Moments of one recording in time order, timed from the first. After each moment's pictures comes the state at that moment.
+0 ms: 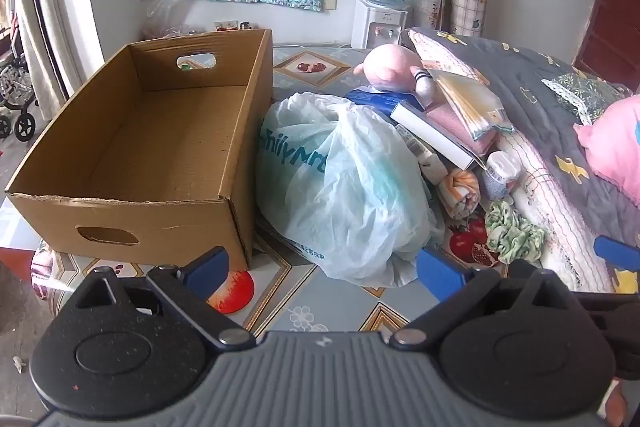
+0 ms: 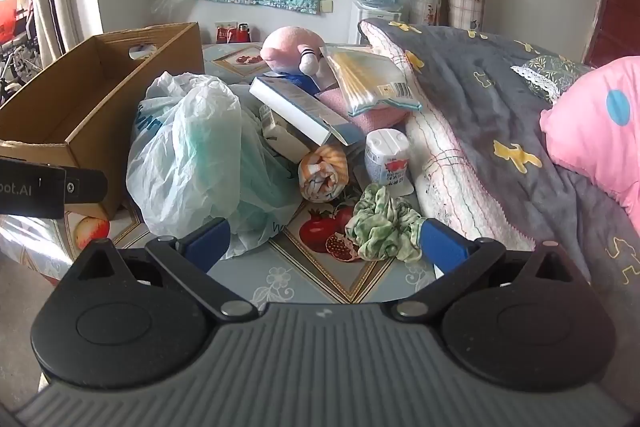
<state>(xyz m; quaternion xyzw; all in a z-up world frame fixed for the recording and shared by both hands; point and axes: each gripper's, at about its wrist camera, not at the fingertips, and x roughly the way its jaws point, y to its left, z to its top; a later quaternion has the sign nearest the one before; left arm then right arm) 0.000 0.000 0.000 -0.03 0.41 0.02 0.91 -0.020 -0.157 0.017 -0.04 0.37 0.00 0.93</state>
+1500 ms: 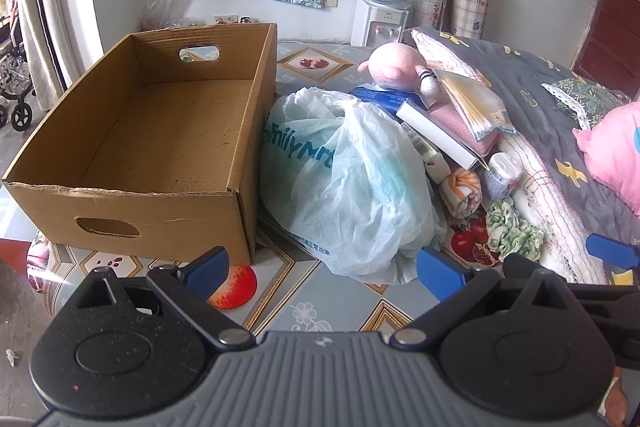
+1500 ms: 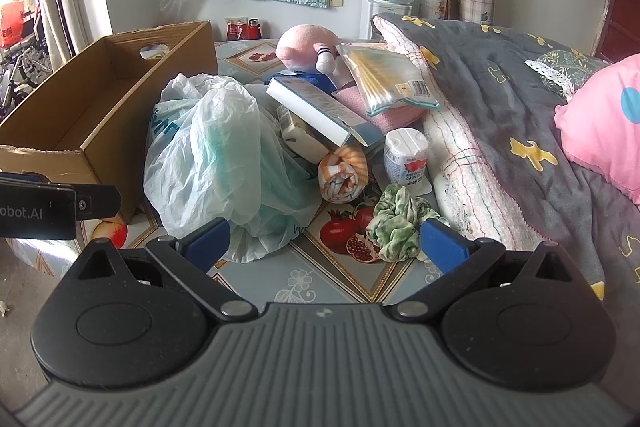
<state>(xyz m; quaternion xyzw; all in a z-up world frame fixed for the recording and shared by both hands) -0.002 0.006 0.000 -0.04 0.41 0.02 0.91 -0.014 -0.148 0.021 -0.02 0.38 0.02 0.92</state>
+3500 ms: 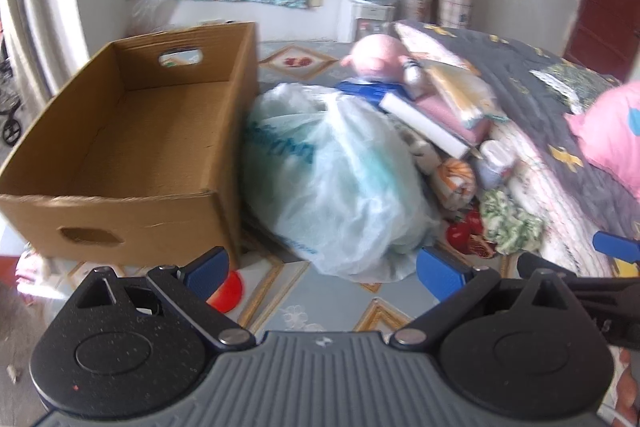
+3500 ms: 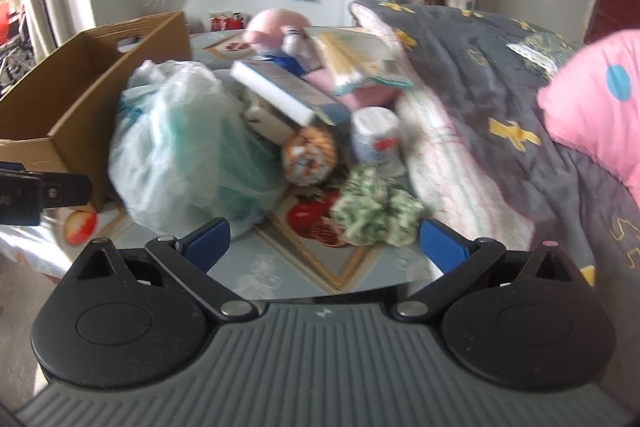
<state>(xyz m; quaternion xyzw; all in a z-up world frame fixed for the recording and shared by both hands) 0.003 -0.005 -0.016 -0.02 0.40 -0.02 0.91 -0.018 -0.193 0.000 -0.01 0.38 0.00 0.92</state>
